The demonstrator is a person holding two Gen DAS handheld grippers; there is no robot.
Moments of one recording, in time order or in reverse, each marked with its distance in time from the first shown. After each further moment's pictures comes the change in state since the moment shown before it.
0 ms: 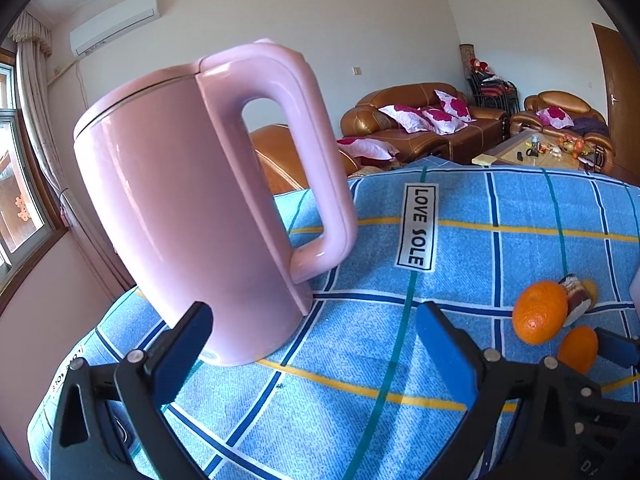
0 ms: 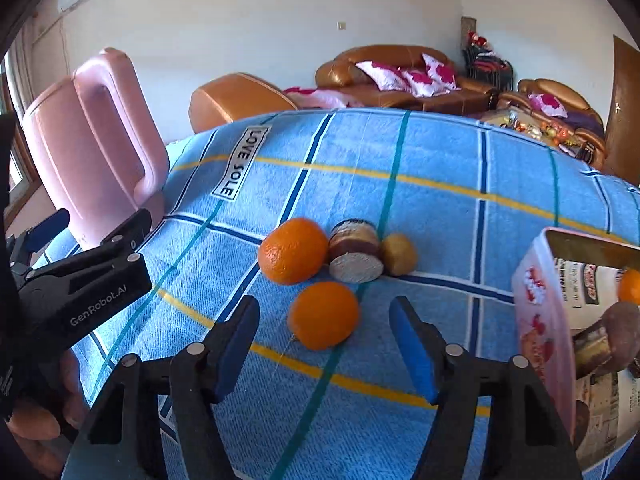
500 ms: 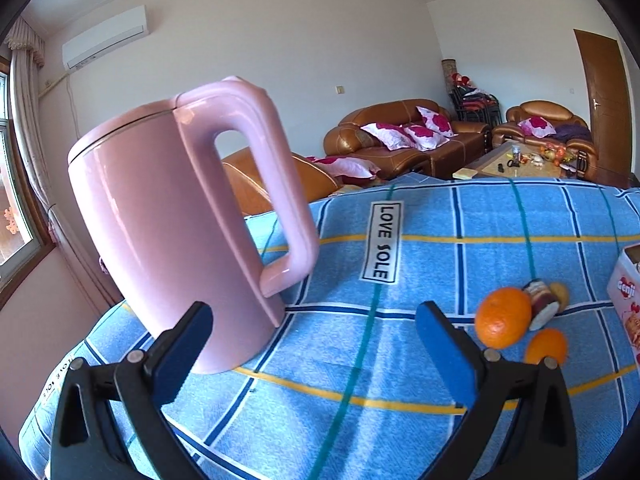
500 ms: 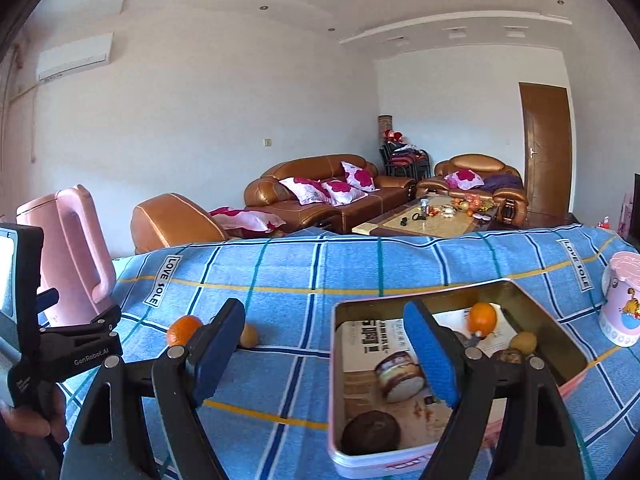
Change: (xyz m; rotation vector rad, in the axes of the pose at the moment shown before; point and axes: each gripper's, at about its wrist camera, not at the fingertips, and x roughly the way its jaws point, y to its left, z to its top) left arm -0.015 -0.011 0.001 0.012 -0.070 -0.046; right arm -0.114 -0.058 -0.033 0.090 -0.486 -0.233
